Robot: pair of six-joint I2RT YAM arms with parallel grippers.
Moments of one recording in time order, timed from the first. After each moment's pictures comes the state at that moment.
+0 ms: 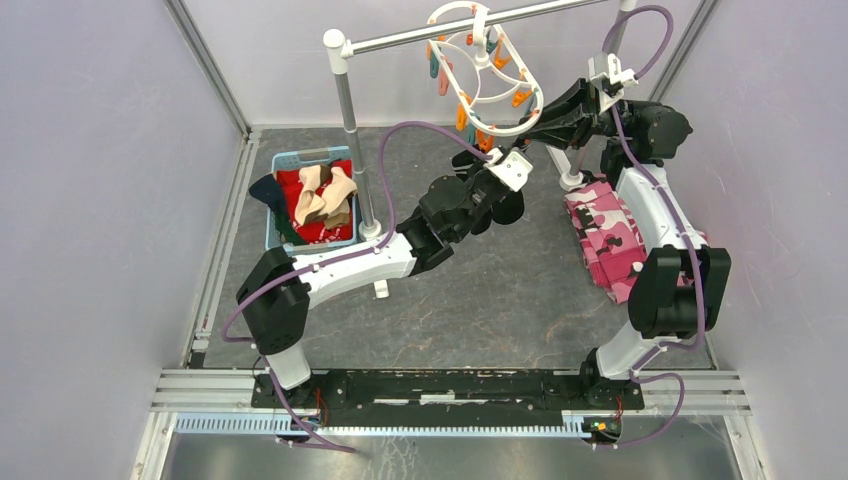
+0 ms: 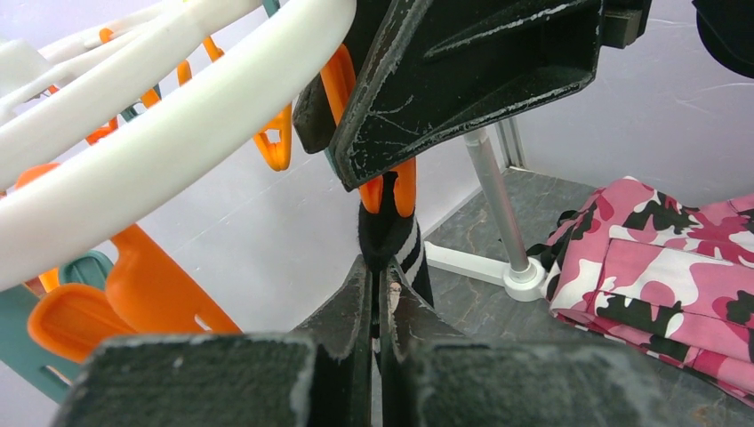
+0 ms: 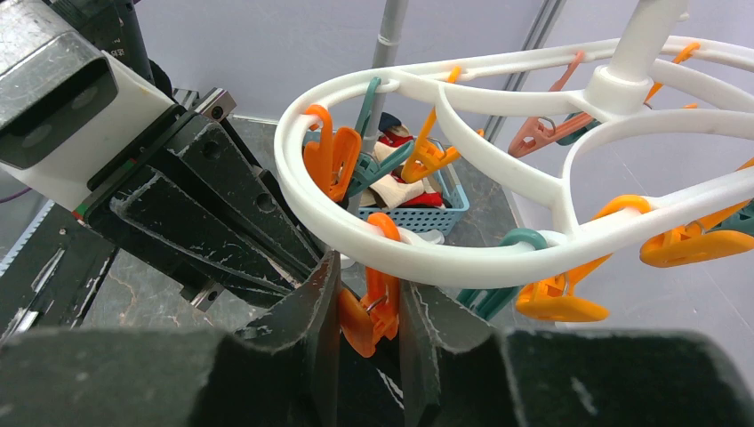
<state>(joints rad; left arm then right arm) -1.01 1.73 1.35 0.66 -0.30 0.48 -0.02 1.65 1.43 1.22 -1.50 0.77</state>
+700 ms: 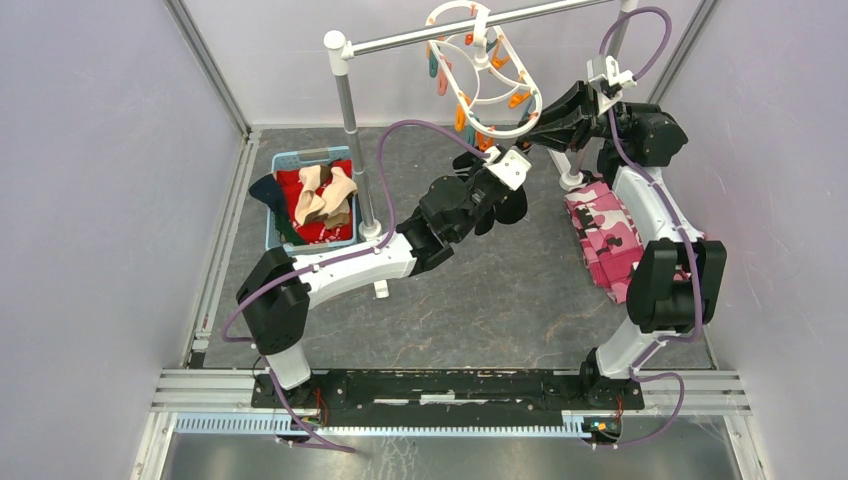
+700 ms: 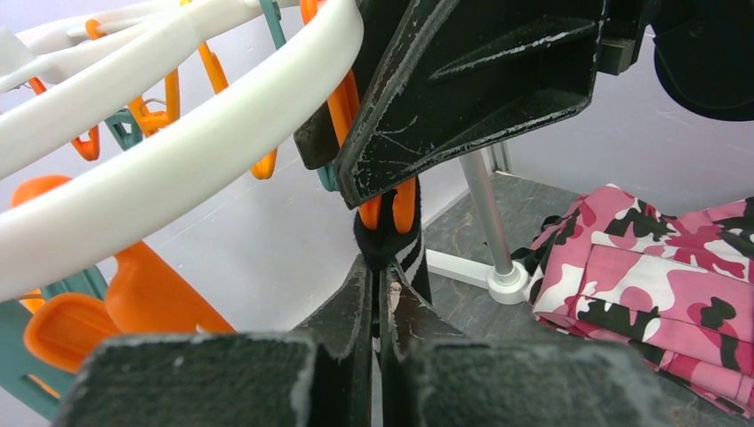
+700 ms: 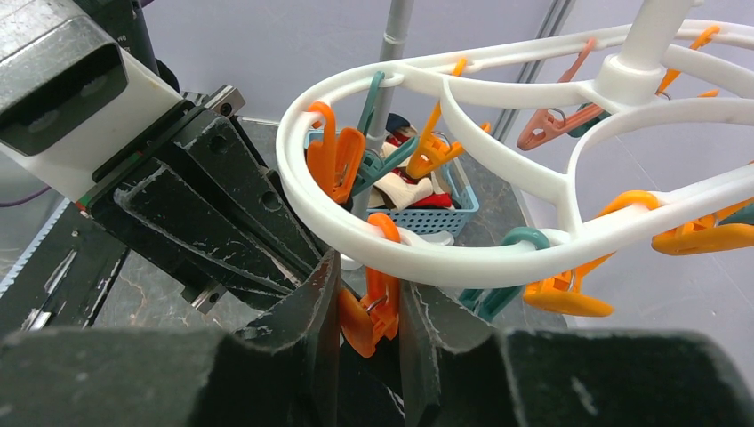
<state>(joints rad) -1.01 1.73 1.35 0.66 -0.28 0.44 -0.01 1.69 1.43 1.38 -1.50 0.92</state>
